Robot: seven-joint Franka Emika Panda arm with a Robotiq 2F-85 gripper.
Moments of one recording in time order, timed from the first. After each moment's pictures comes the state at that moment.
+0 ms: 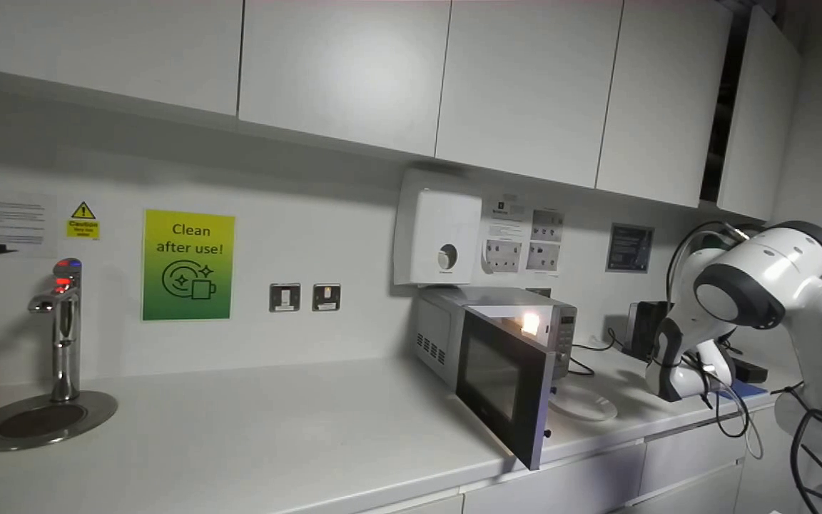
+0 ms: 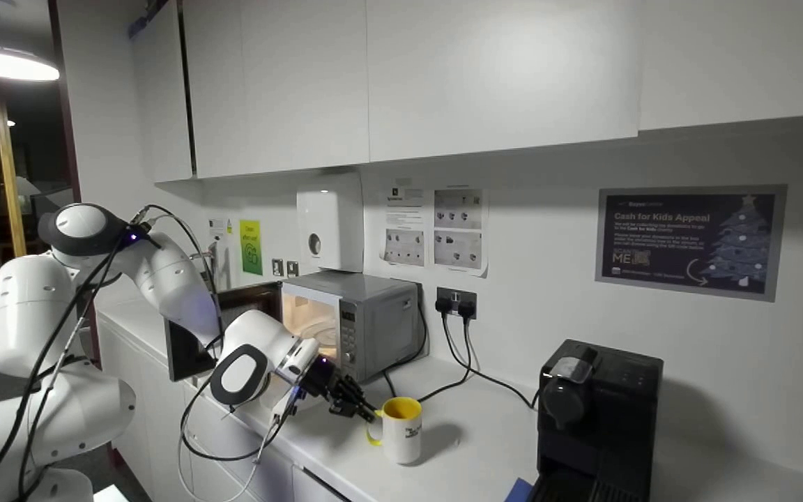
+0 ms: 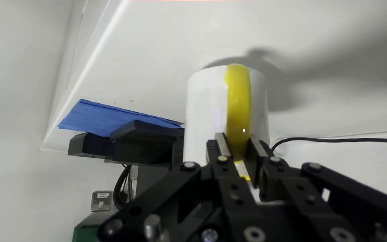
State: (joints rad) arm -1.88 -0.61 1.54 -2.77 0.34 3.45 0.50
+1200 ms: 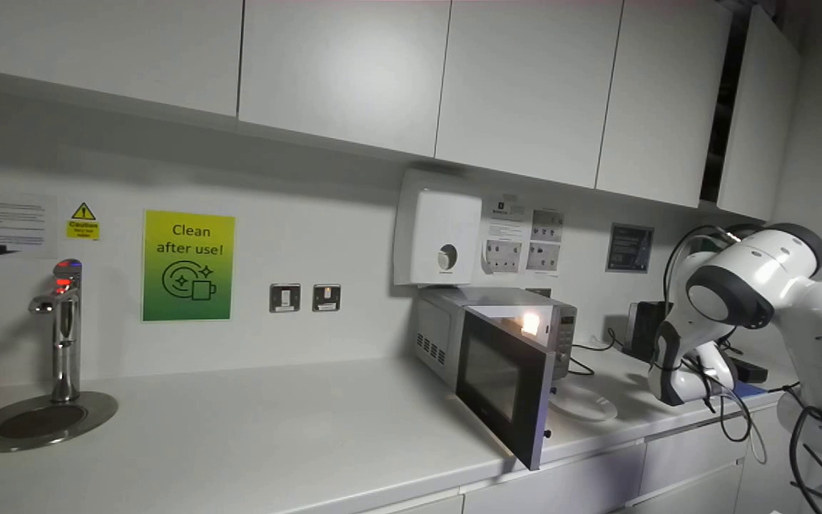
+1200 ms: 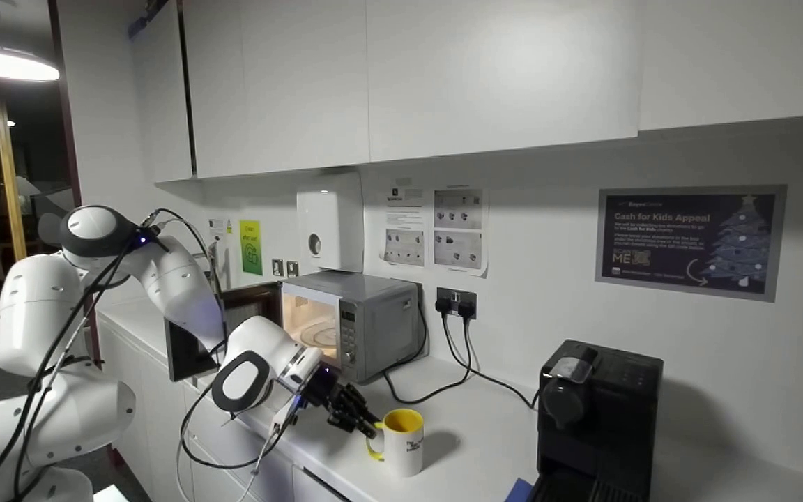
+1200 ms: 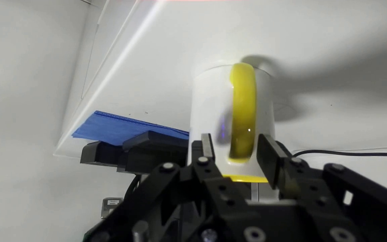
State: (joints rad) arm -1.96 -0.62 1.61 -2.76 0.35 3.45 0.50
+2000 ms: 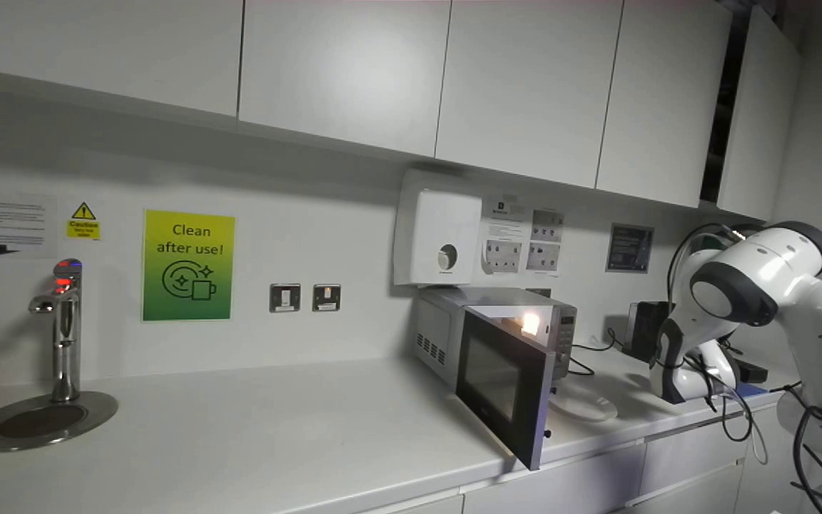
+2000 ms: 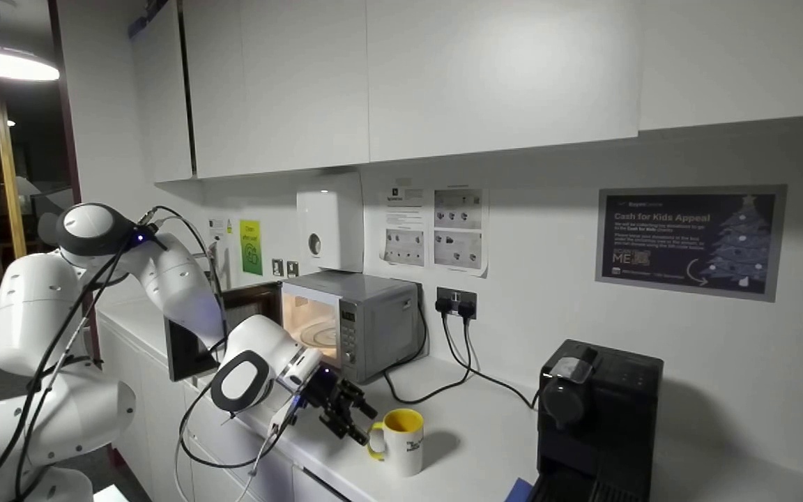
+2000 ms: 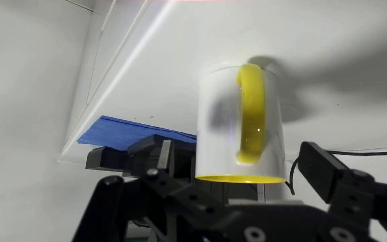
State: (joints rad) arm -1.95 -0.59 1.58 -2.77 0.35 3.44 0.50
